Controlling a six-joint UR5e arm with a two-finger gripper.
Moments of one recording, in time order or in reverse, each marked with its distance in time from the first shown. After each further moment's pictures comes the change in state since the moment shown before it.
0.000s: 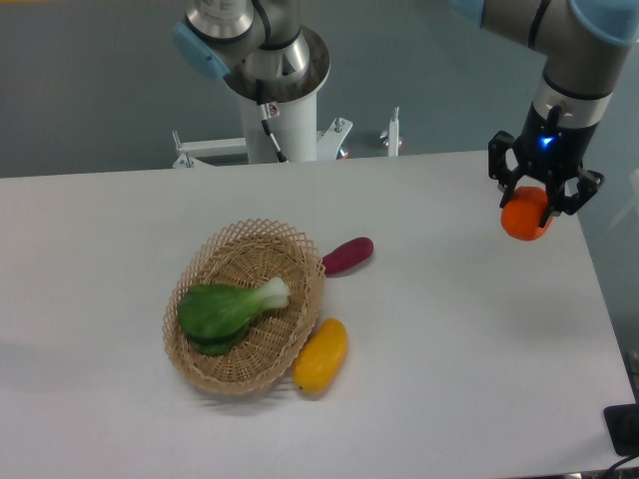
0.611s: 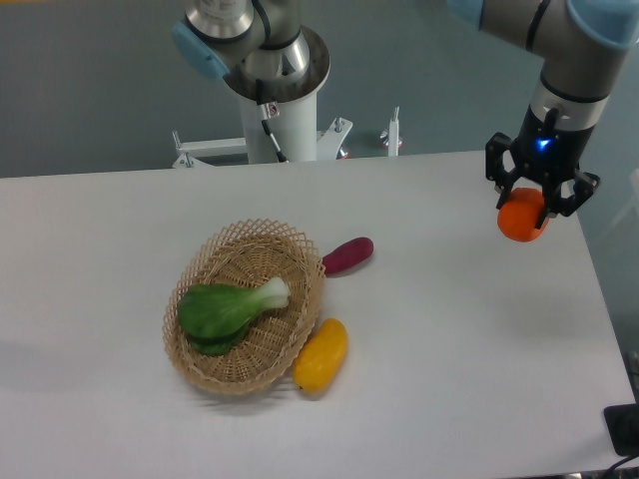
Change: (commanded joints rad) arm -0.014 -0.002 -0.018 0.002 -0.006 -0.034
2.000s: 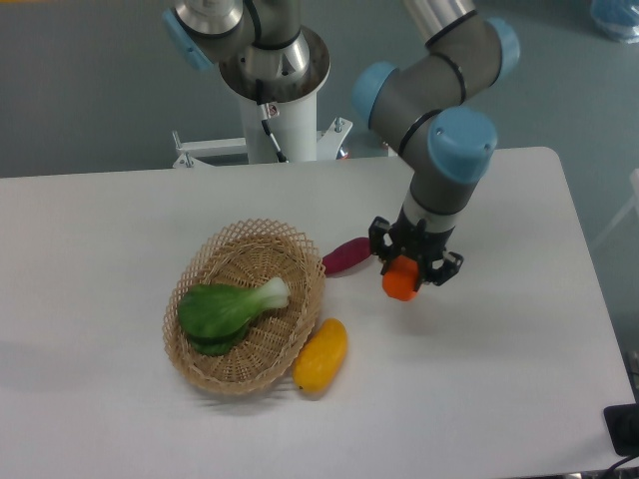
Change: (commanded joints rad) arm -0.221 -0.103 -0.304 0.253 0.003 -0.355
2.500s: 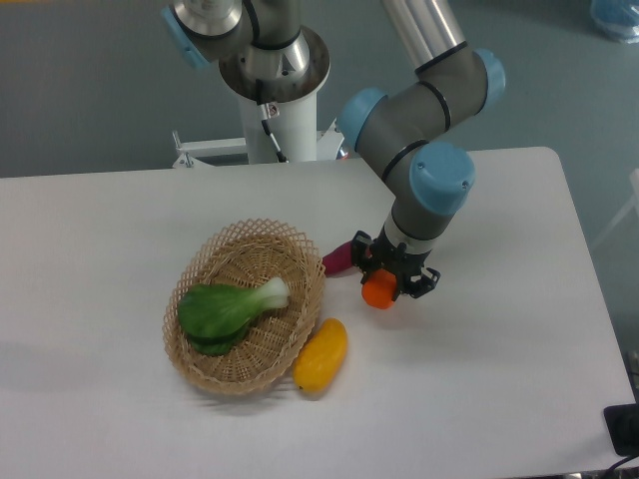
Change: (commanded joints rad) arm -0.011 -0.020 0.000 0.002 0.000 -0.005
